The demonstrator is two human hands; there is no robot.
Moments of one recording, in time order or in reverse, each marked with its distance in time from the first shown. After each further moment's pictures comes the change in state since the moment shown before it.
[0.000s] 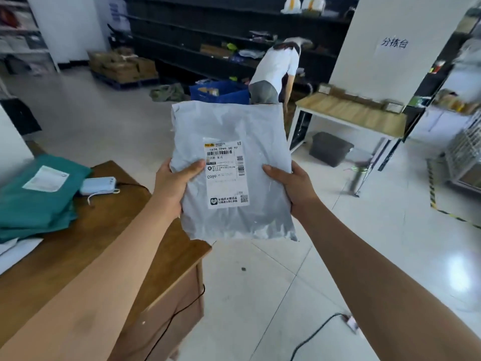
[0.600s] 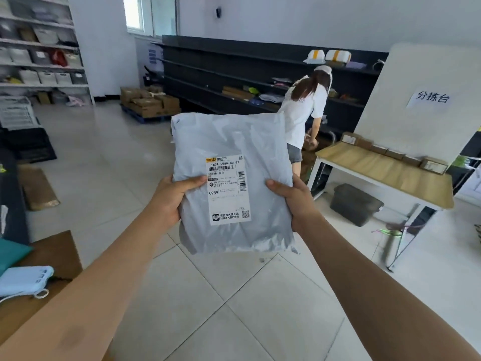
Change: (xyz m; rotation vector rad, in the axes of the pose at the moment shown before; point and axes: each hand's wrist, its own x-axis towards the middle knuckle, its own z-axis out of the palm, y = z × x) left_hand 0.324 -0.010 0.103 -0.021 0.013 0.011; right_hand 0.359 -0.063 -0.012 0.046 -0.138 -0.037
